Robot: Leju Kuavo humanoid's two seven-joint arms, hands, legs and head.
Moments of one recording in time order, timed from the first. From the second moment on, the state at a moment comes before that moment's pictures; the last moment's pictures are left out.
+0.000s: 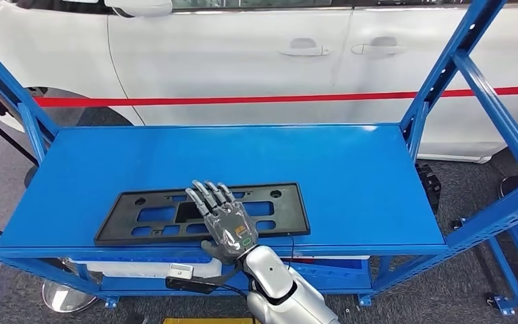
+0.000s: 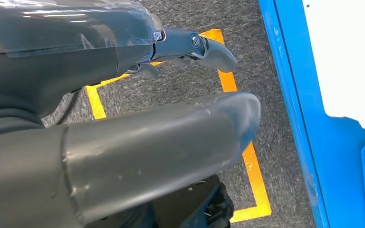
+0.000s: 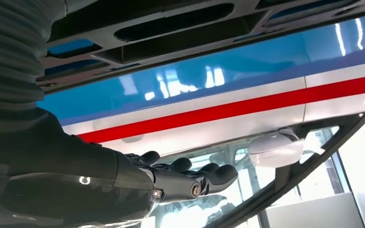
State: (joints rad) left arm -0.09 -0.13 0.99 -0.23 -1.09 -0.03 -0.51; right arm -0.45 0.34 0.79 -0.96 1.24 -0.60 0.00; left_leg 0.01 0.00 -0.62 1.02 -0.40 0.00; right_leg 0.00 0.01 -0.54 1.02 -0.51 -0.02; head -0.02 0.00
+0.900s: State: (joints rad) left arm -0.10 -0.13 0.99 -0.23 -1.11 -0.05 -0.51; right arm -0.45 0.32 0.79 -0.96 1.22 -0.60 0.00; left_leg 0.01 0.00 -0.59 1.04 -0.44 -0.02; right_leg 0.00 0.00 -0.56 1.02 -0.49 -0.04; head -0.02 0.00
